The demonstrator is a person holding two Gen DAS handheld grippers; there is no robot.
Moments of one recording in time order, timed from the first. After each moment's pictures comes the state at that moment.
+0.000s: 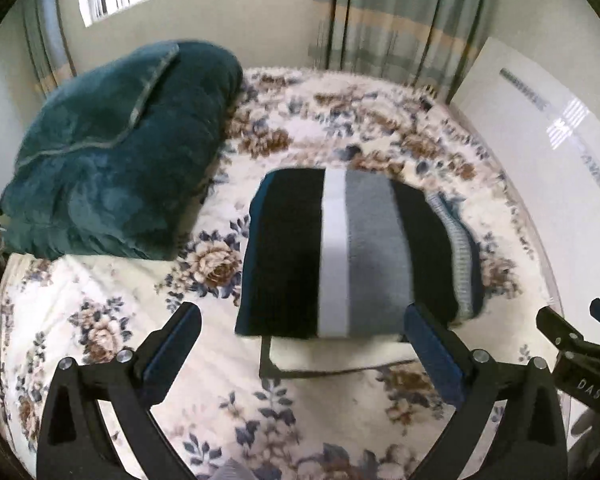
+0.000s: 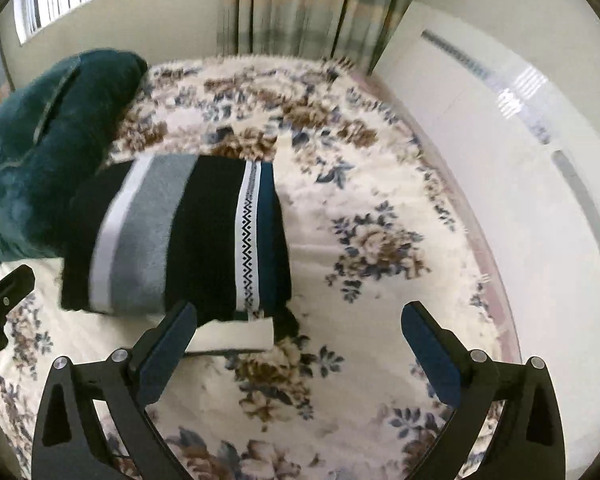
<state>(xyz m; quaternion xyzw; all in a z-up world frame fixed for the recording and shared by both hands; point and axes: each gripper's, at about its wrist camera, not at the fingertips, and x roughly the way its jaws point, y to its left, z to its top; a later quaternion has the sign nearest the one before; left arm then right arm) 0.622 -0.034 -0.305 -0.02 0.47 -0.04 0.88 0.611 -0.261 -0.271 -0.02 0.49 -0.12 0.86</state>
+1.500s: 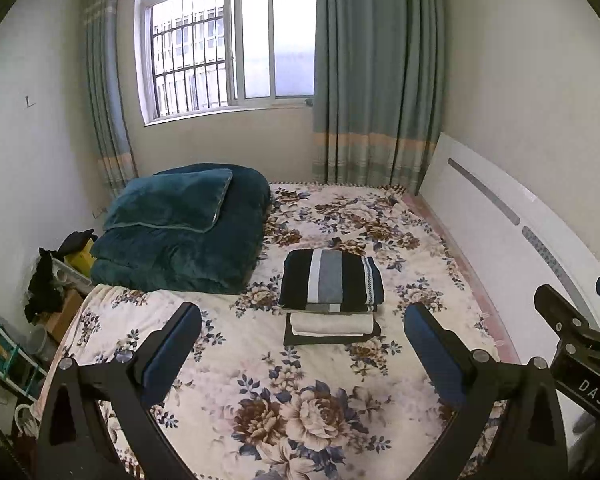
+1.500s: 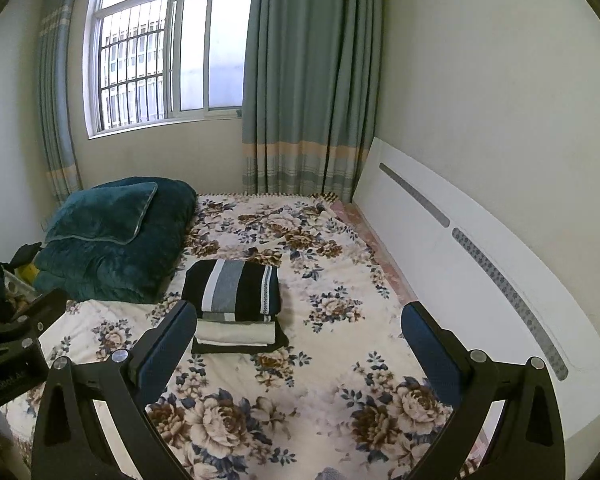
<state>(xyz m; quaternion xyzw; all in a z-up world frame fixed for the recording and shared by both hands) 0.275 -0.038 -0.047 -0.01 0.30 -0.02 0.95 0.192 -0.238 0.064 -0.02 0.29 -0.09 0.95</state>
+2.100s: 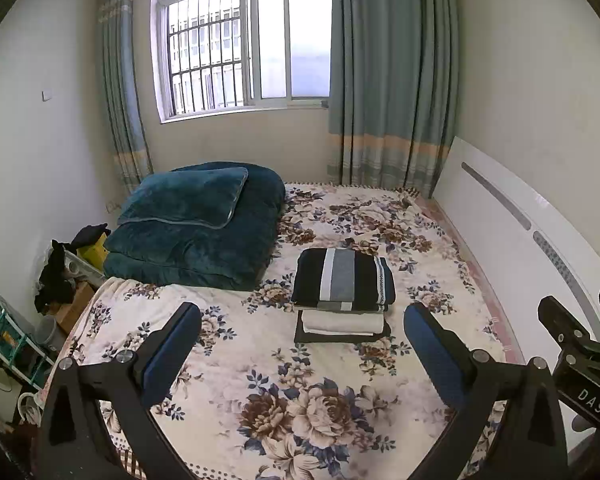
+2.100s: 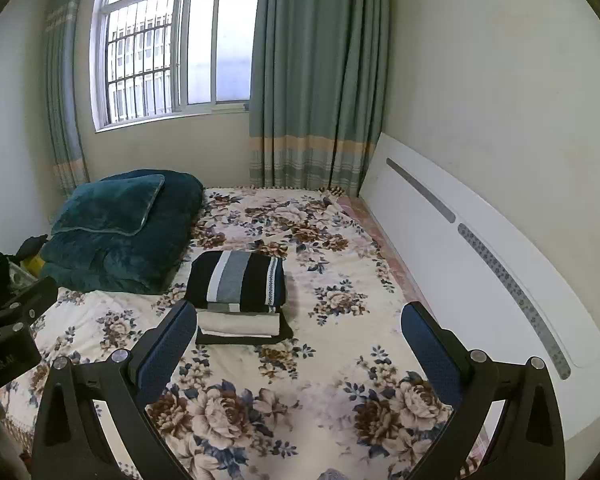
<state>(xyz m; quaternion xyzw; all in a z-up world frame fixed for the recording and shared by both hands) 0.264 -0.035 -0.049 -0.01 0.30 0.01 0.95 0.191 -0.244 0.058 -0.02 0.30 -0.07 0.95</state>
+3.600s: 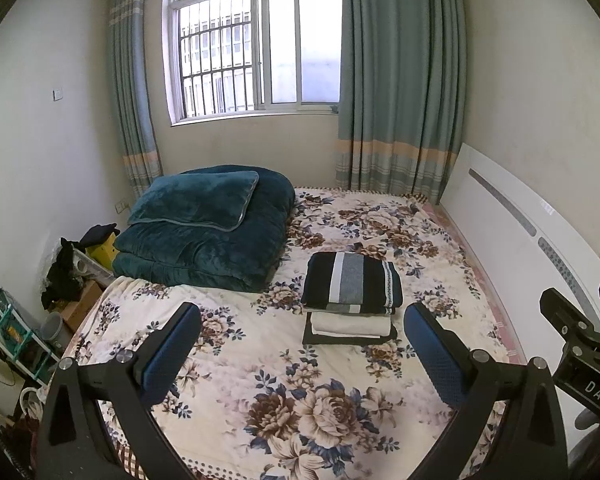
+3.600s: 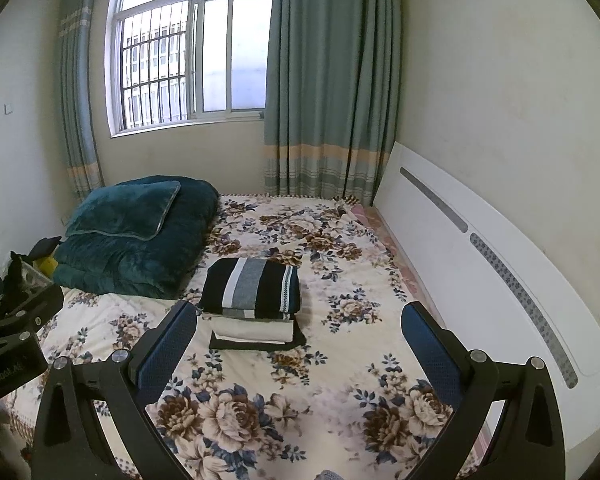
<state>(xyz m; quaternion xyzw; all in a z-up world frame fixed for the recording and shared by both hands) 0.255 -0.022 -0.039 -0.01 0.30 0.02 0.95 0.189 -0.235 0.059 -0.02 0.28 -0.04 0.96</state>
